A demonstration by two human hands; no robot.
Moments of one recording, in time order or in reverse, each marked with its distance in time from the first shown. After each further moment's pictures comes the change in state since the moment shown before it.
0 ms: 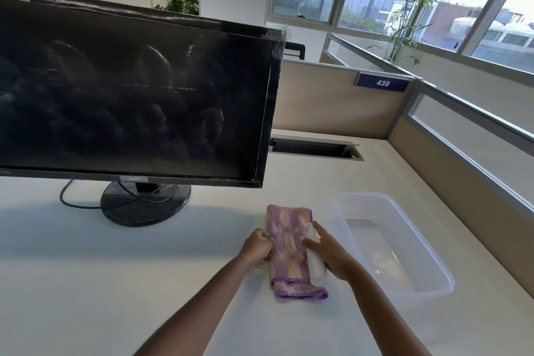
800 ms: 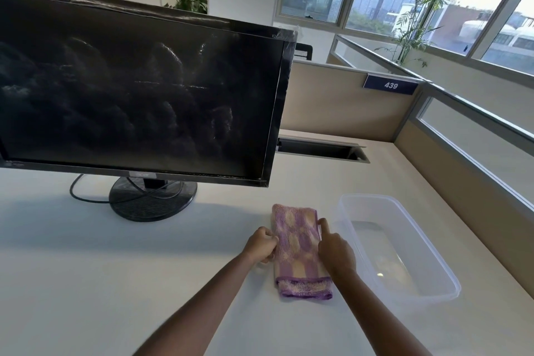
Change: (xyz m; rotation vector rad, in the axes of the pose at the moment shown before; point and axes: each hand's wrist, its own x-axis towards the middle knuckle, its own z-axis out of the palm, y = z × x) left_hand -0.003 0.000 -0.004 -0.051 -0.007 0.004; right_hand 0.021 0.025 0.001 -1.124 0.482 -0.200
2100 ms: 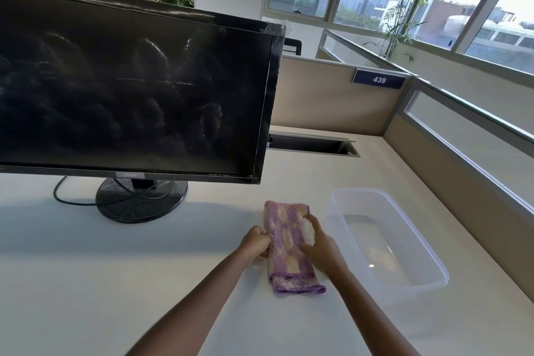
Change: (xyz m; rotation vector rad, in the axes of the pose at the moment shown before) left_hand 0.007 -0.001 0.006 -0.044 -0.041 -0.056; right_hand -0.026 -0.018 -0.029 0.523 -0.213 0.058
